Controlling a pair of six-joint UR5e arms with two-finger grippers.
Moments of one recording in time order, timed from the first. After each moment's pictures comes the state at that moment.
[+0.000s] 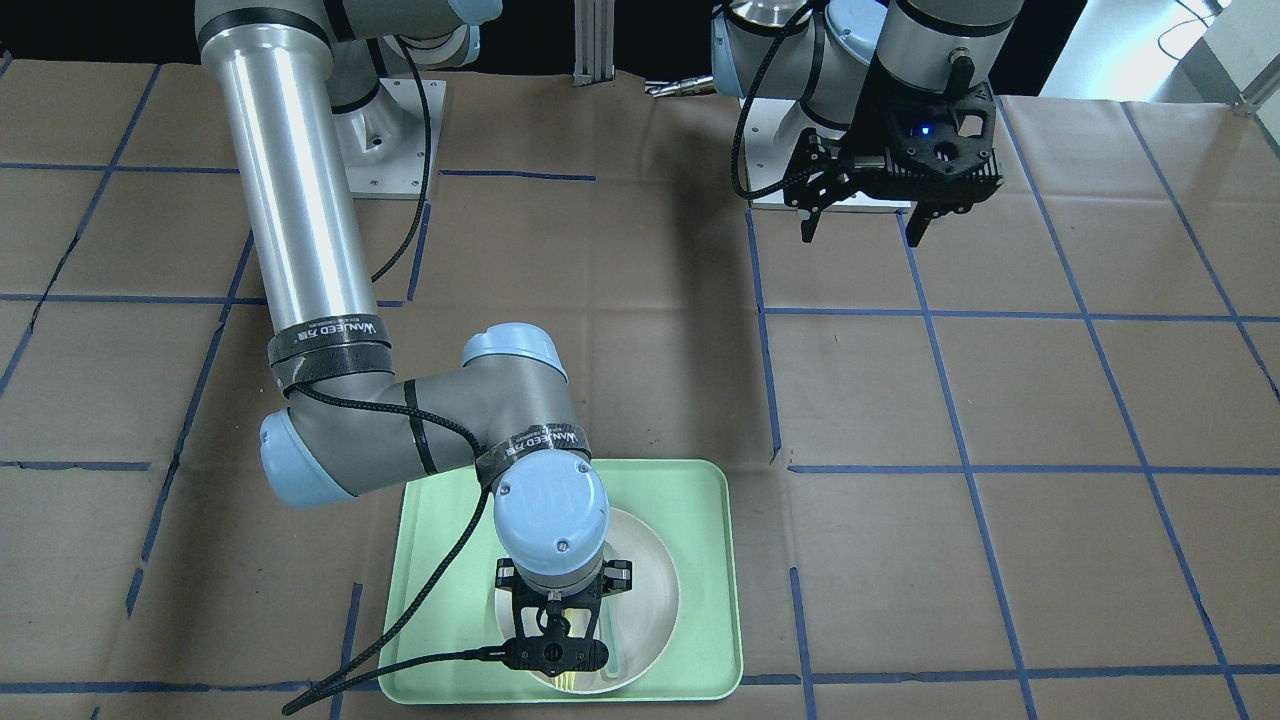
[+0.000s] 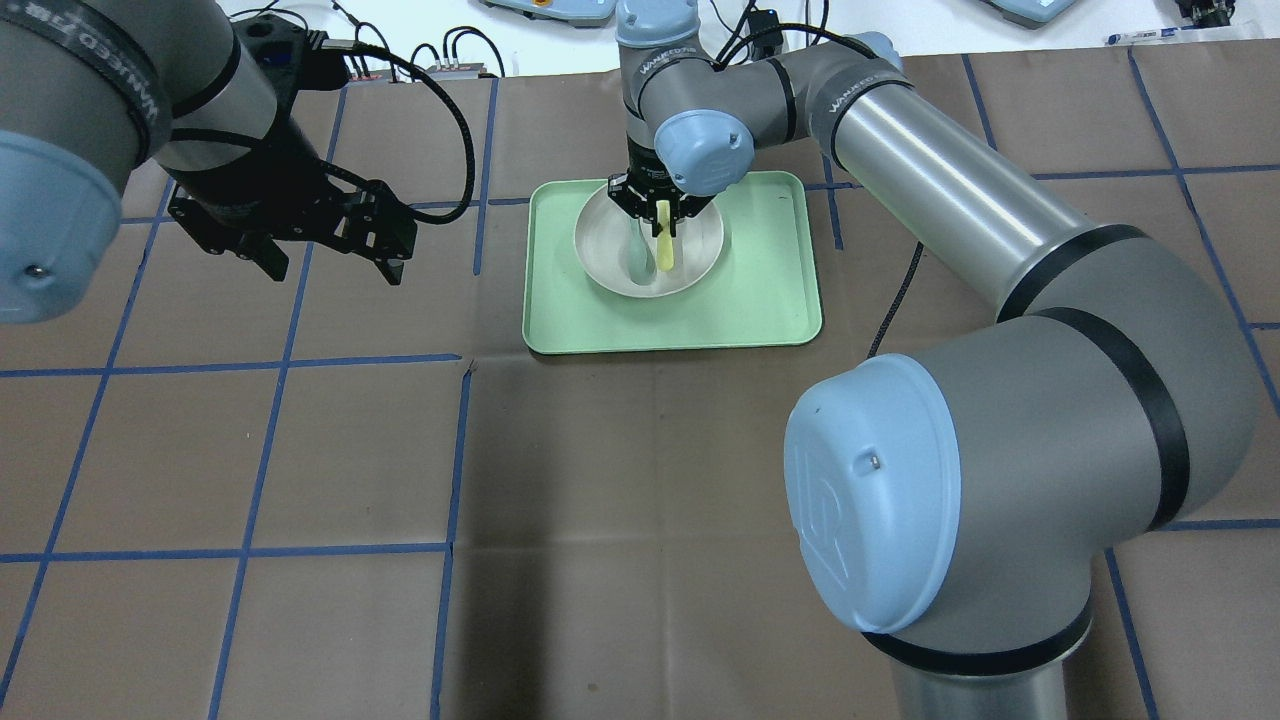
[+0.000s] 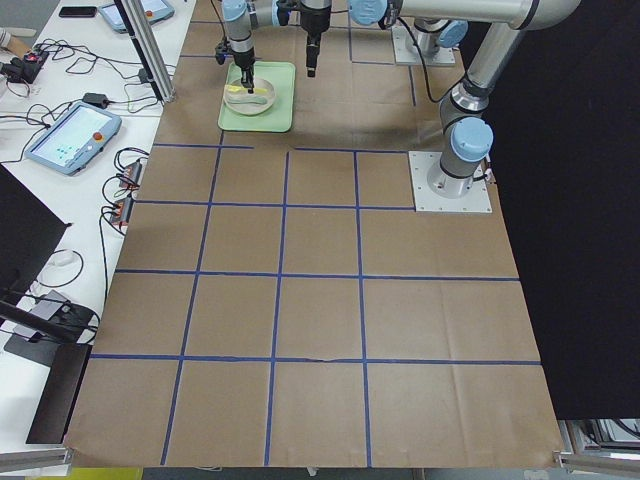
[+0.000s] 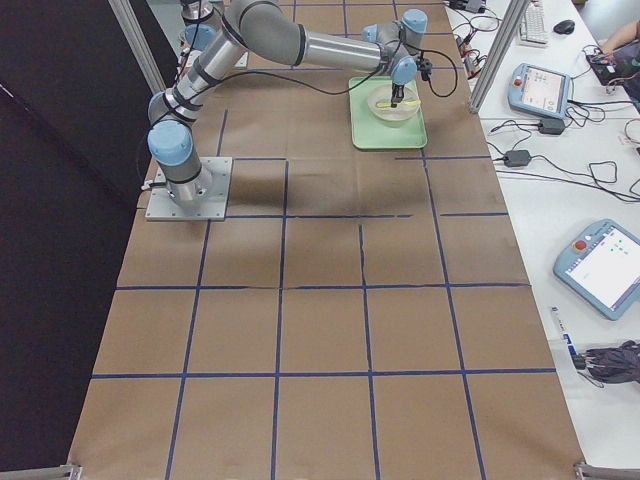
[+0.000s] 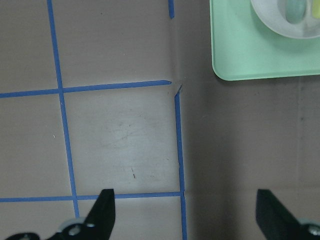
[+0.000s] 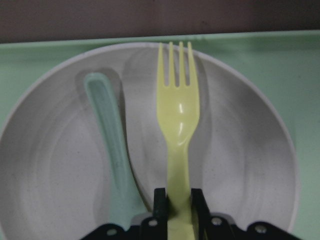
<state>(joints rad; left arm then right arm) -1.60 -1.50 -1.64 -1.54 1.61 0.04 1.87 -0.75 1.08 -1.88 -1.56 0.34</state>
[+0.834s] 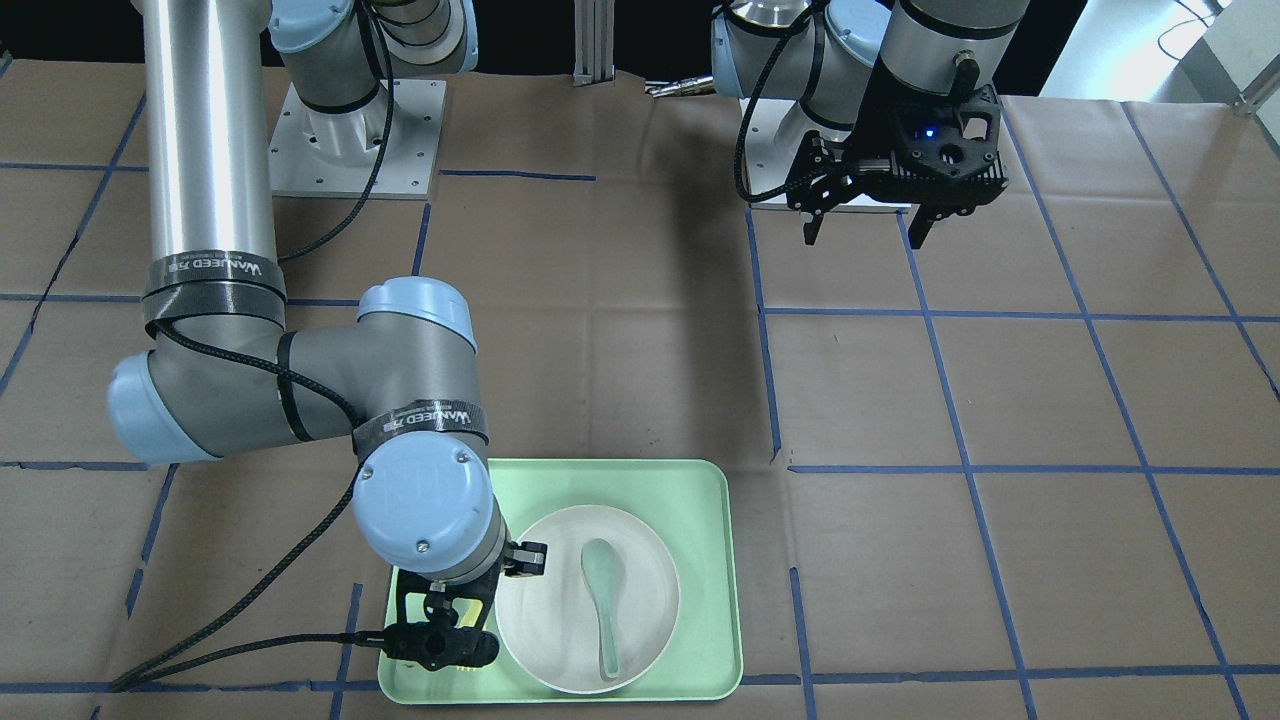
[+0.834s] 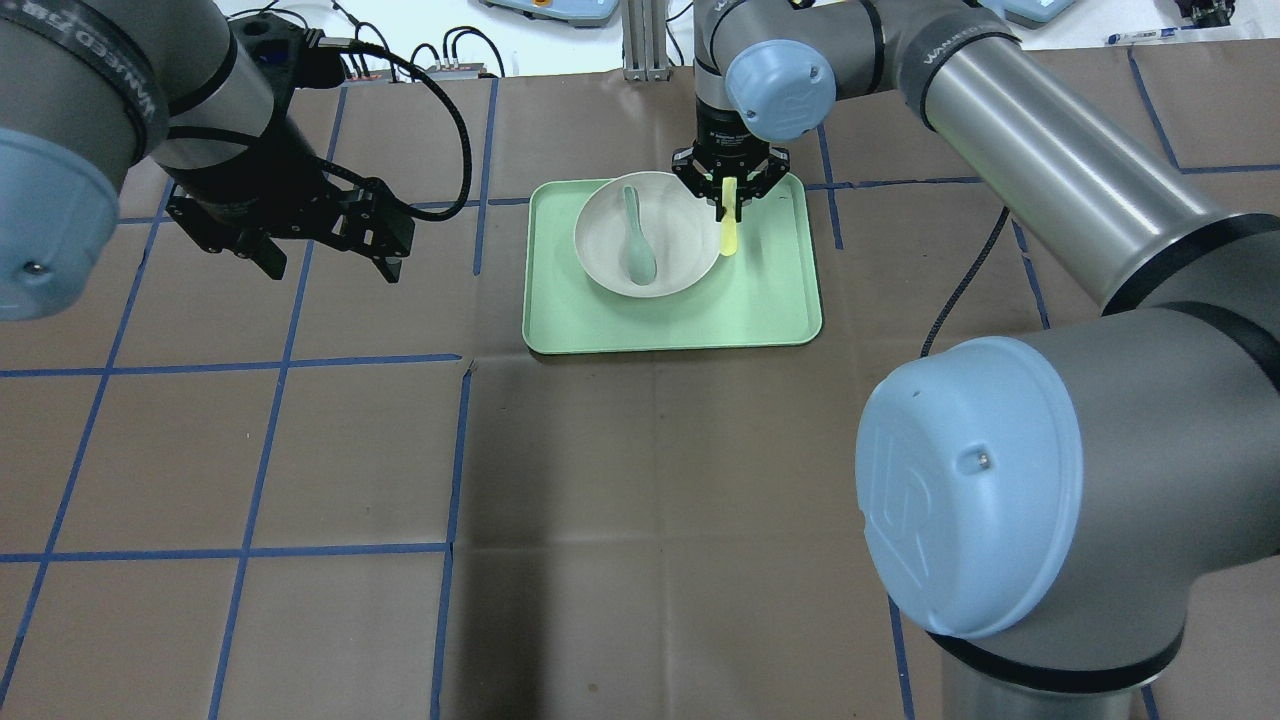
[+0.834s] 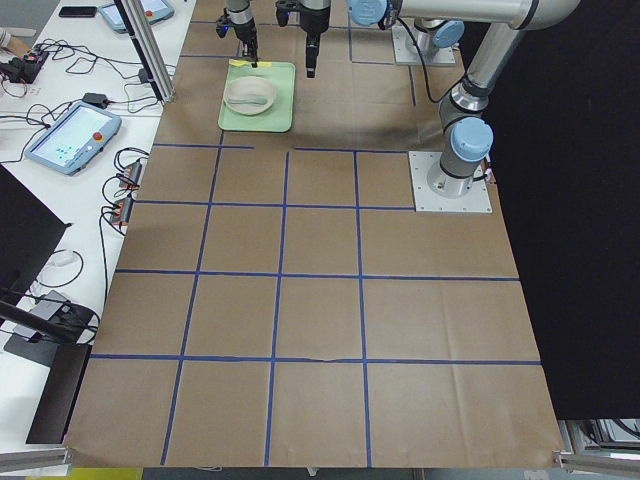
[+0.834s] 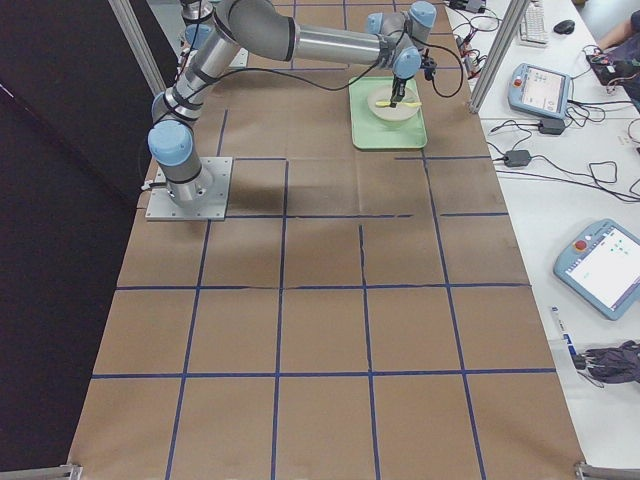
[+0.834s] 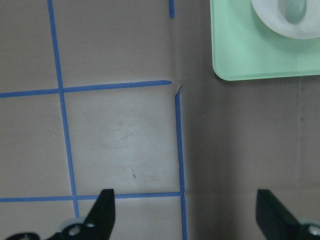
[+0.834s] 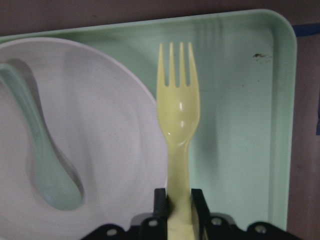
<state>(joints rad) -1.59 -1.50 -1.64 -1.53 1.61 0.04 1.76 -0.84 1.12 -1.74 -1.58 0.30</state>
